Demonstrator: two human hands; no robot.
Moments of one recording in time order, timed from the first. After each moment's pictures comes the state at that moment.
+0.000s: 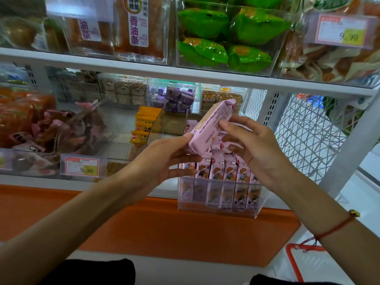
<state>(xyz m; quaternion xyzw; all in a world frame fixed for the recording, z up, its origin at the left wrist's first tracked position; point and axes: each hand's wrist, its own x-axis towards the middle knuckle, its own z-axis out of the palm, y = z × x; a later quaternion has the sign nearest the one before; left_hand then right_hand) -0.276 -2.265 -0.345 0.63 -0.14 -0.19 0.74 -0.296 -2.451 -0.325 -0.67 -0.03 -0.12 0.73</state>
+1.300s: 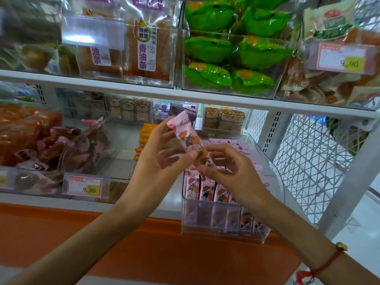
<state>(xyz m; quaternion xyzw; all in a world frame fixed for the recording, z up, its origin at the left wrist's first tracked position) -0.273 -2.257 -0.345 0.66 -0.28 0.11 0.68 -0.280 -2.434 -0.352 -0.79 -0.15 -0.14 0.58</state>
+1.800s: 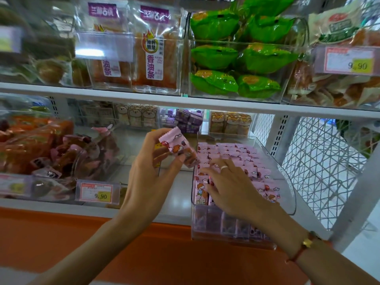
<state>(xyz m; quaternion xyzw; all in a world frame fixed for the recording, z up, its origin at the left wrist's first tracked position) -0.269 -2.244 -0.348 0.71 -0.27 0.28 0.58 -0.252 -2.429 -0.378 -0.98 -0.13 -0.15 0.05</state>
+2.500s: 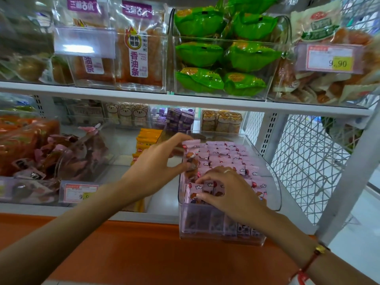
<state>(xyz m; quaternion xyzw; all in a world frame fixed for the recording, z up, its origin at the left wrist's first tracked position) -0.229 -2.258 -0.338 0.86 -0.34 0.15 0.35 -0.269 -2.454 -0.385 -0.94 -0.15 -0.15 0.26</state>
